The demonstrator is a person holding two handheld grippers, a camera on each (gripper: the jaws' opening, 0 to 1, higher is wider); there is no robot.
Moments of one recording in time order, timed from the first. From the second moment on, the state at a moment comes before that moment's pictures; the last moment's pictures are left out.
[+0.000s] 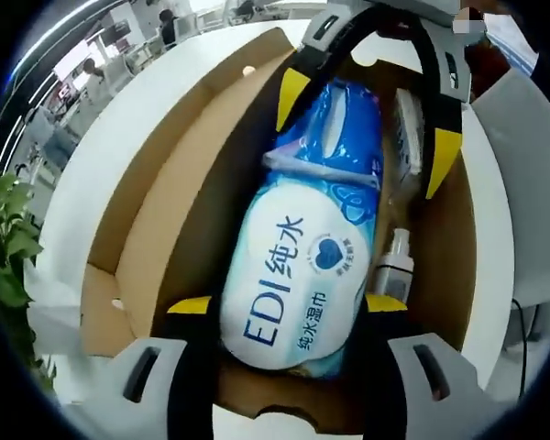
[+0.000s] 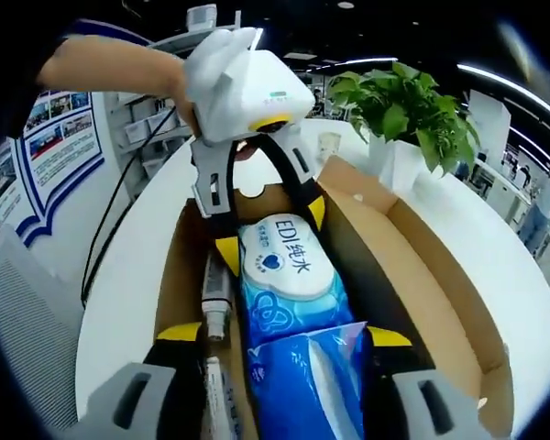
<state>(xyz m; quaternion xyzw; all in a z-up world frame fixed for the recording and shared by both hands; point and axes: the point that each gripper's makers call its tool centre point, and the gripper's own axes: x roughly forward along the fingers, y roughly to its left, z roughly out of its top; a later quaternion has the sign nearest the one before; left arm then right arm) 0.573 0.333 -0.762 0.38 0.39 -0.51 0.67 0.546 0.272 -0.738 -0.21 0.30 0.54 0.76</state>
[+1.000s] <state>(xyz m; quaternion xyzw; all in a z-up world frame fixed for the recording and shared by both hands) 0.566 0.321 -0.775 0.43 0.36 -0.56 0.61 0.566 0.311 -0.781 -0.27 0.30 0.56 0.72</state>
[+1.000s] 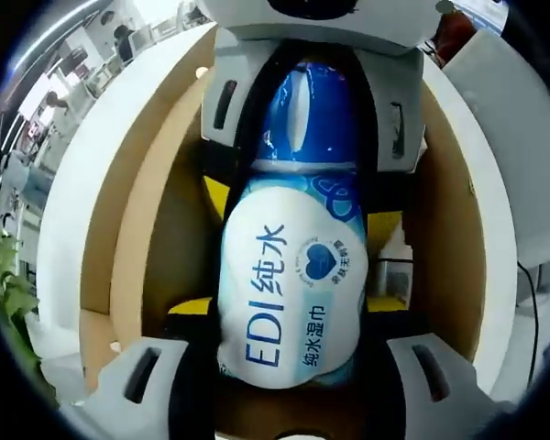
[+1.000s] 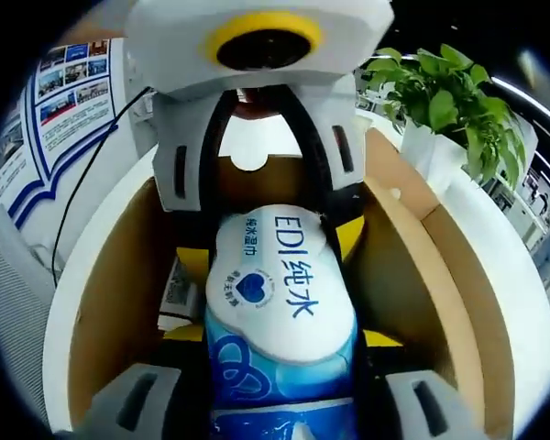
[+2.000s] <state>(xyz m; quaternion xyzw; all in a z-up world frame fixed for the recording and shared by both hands) 0.565 0.323 -0.767 0.47 0.36 -0.55 0.59 0.566 0.315 -0.770 -0.29 0.27 0.56 0.73</state>
